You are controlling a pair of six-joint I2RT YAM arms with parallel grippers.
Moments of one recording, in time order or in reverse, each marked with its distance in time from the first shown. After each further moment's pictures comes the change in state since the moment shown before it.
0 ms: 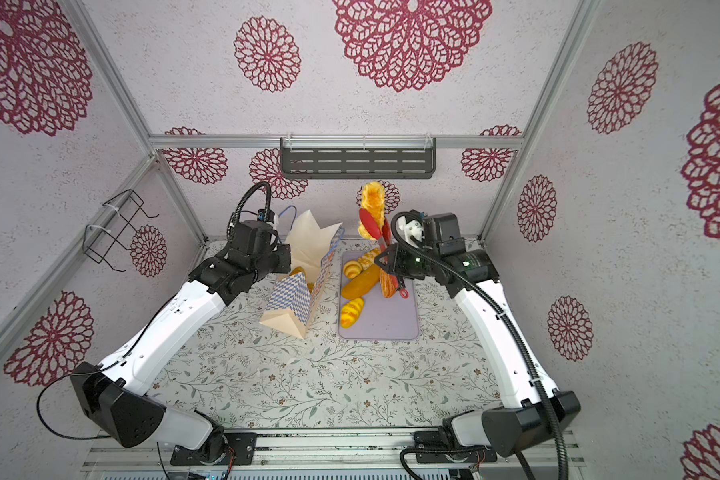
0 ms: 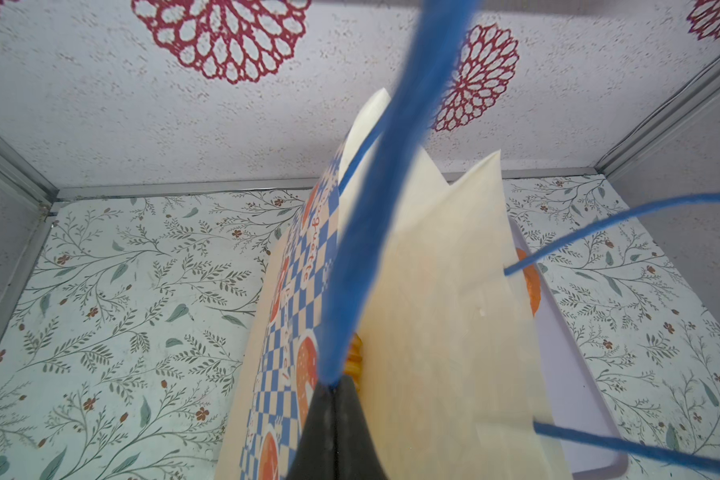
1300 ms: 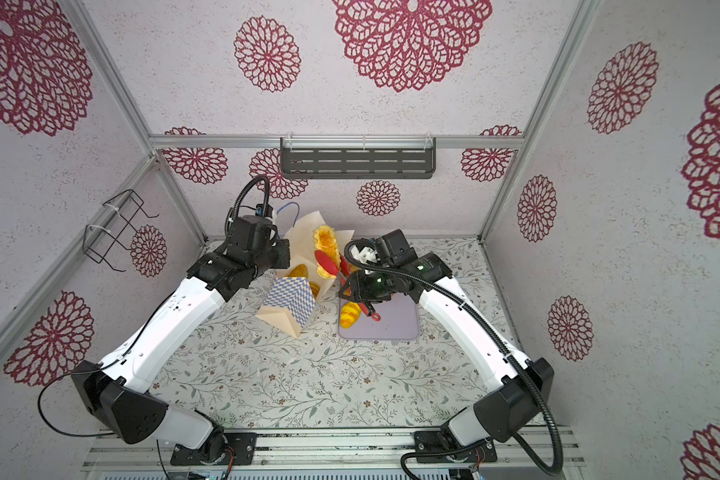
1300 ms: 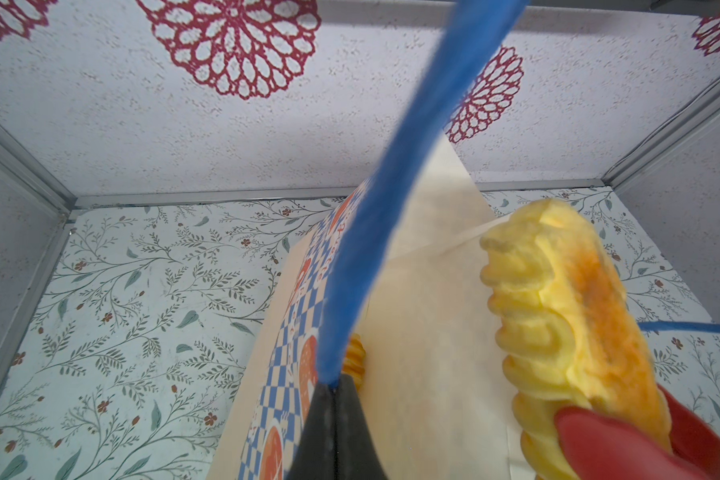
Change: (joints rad) left arm -0.001 0.021 0.049 -0.028 -0.024 0.000; right arm 0.217 0.066 -0.105 -0.108 -0.033 -0.058
